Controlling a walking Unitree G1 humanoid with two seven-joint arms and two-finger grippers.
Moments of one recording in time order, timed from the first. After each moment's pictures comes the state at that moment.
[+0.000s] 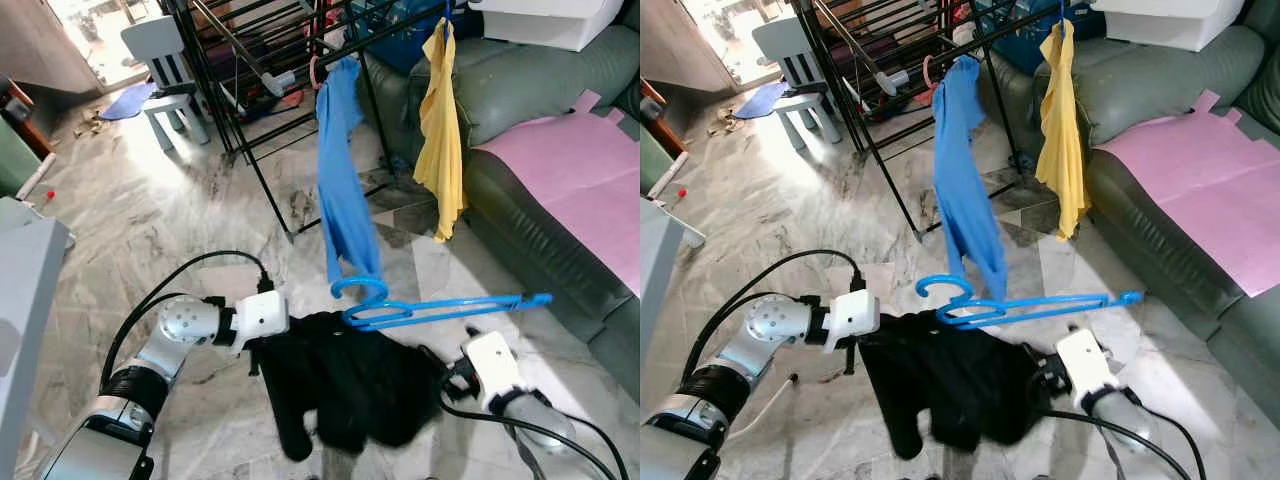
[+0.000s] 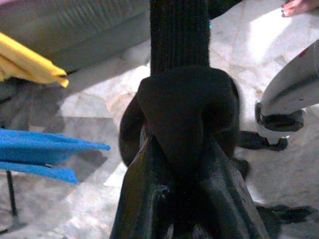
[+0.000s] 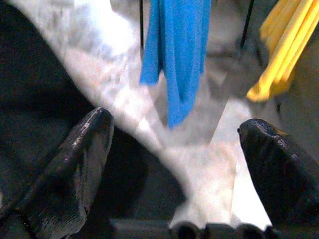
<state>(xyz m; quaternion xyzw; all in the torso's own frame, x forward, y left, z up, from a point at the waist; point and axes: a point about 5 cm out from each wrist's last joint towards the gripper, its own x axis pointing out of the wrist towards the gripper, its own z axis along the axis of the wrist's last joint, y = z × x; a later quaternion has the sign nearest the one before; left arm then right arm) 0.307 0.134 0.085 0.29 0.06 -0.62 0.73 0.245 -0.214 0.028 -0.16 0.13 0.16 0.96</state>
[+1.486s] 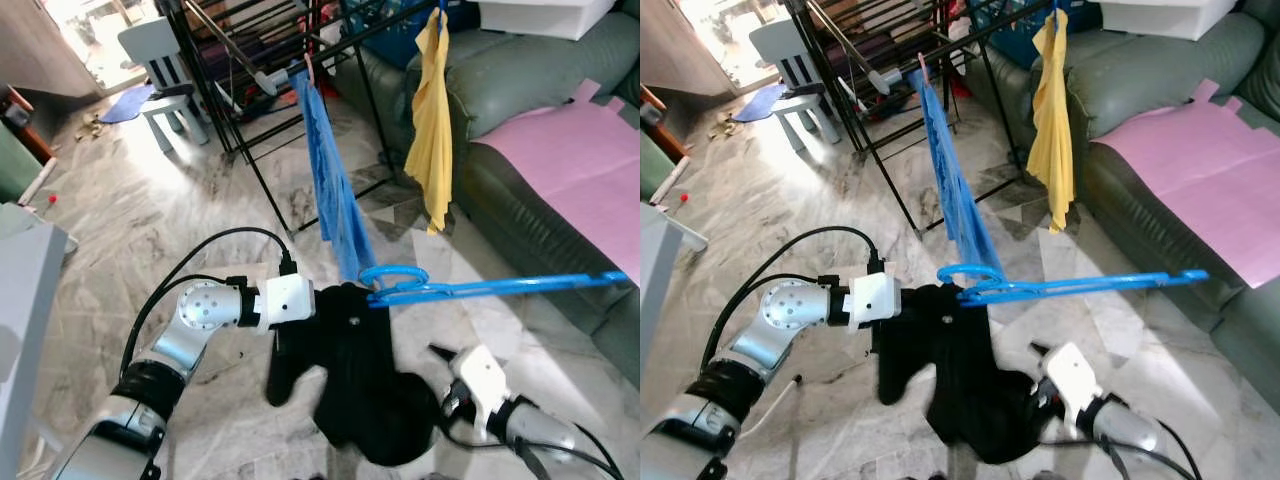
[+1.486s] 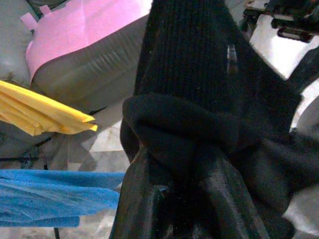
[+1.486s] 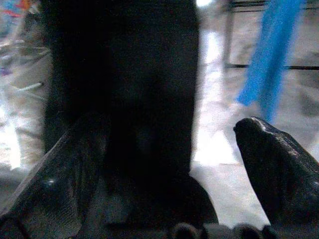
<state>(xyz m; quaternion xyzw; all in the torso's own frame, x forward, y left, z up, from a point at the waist) 0.312 0.103 0.118 0.31 -0.04 -0.60 0.73 0.222 -0.196 0.028 -0.10 0.17 0.36 0.91</state>
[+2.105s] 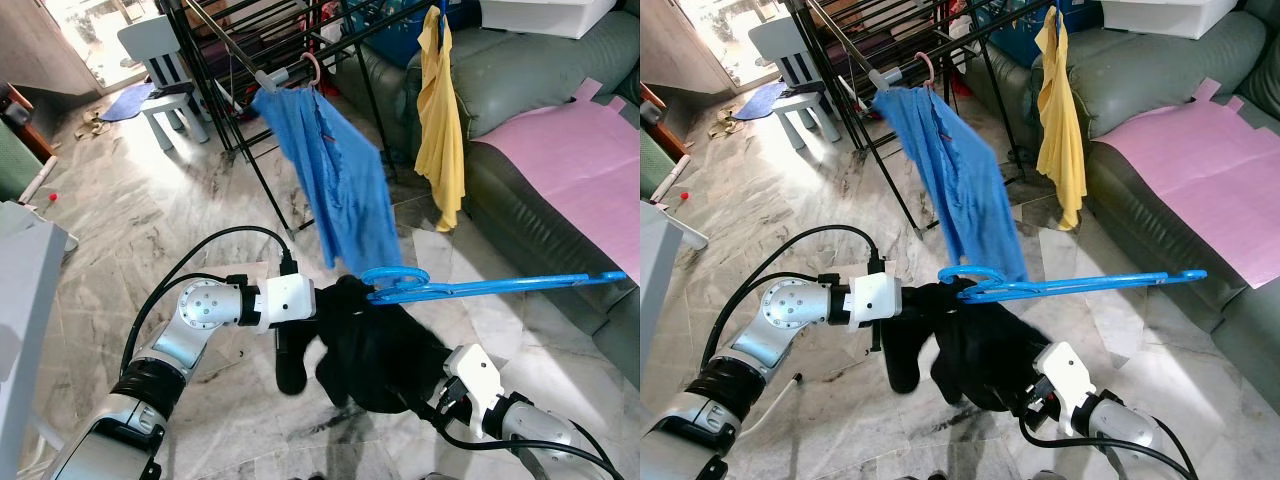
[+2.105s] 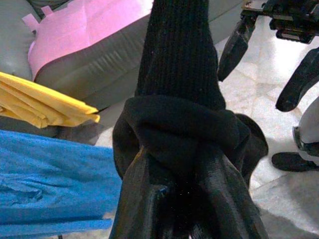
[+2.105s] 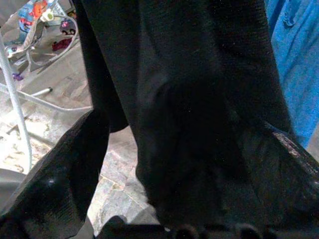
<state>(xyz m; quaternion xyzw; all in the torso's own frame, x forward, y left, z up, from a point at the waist) 0.312 0.102 0.119 0.31 -0.04 -0.60 0.73 0.225 -0.192 0.030 -0.10 0.16 0.36 0.91</state>
